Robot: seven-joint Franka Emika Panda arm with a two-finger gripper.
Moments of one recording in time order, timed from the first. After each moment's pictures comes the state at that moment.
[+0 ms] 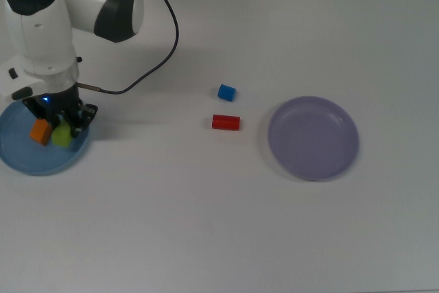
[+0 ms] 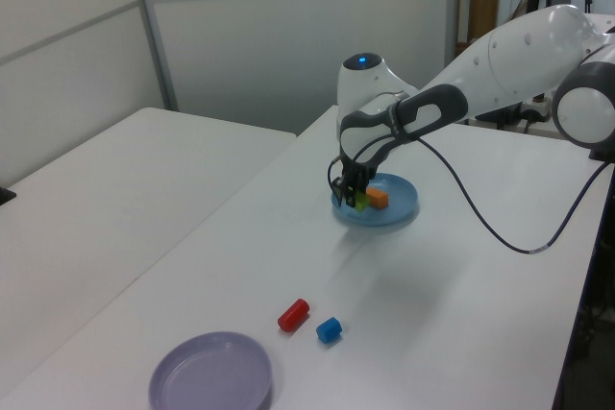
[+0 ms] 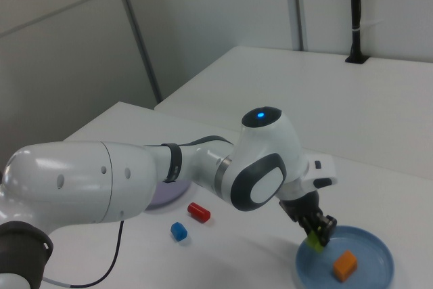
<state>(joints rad) -0.25 0.45 -0.05 -1.70 -0.10 2.35 -0.02</state>
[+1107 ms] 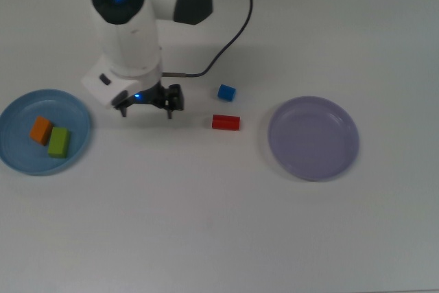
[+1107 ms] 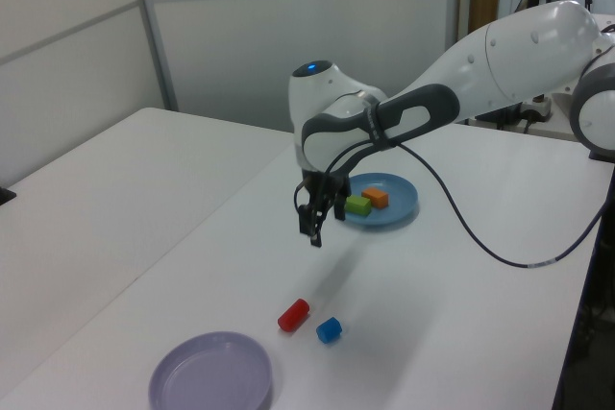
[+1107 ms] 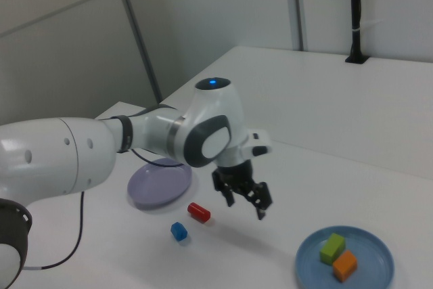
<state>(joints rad) -0.12 0.38 0.06 -1.69 -0.07 2.08 0.00</state>
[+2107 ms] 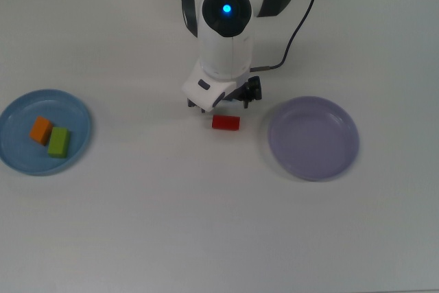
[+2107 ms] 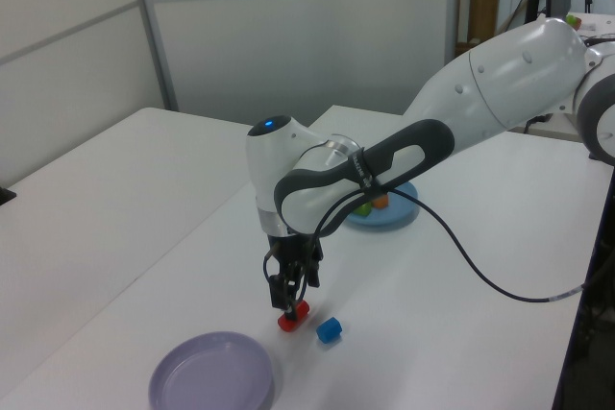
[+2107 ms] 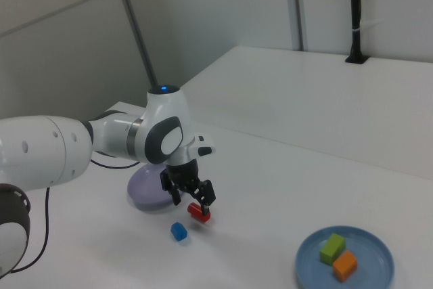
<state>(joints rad) -0.05 0.40 0.24 -1.76 -0.07 2.08 0.10</state>
